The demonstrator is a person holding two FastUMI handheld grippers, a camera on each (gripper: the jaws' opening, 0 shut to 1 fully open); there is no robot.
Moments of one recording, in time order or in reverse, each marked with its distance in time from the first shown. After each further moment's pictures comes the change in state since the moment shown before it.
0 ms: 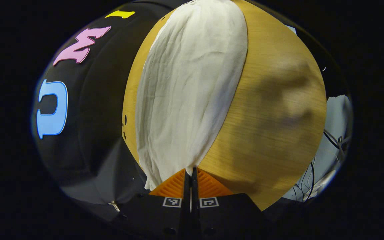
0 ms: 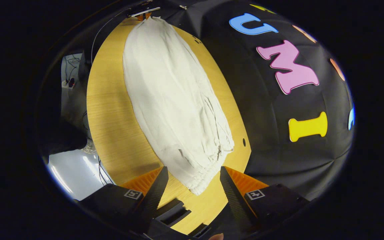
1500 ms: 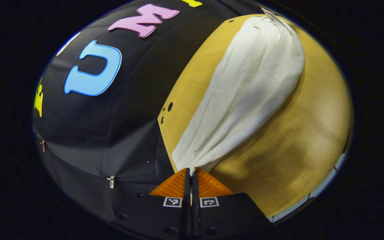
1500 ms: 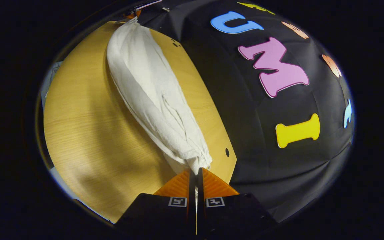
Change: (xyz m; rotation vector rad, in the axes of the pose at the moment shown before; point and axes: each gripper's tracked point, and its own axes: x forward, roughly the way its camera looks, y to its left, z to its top) left arm -0.021 0.106 0.013 -0.422 -0.013 0.252; right arm 0.048 -0.105 0.046 0.123 -0.049 -0.167
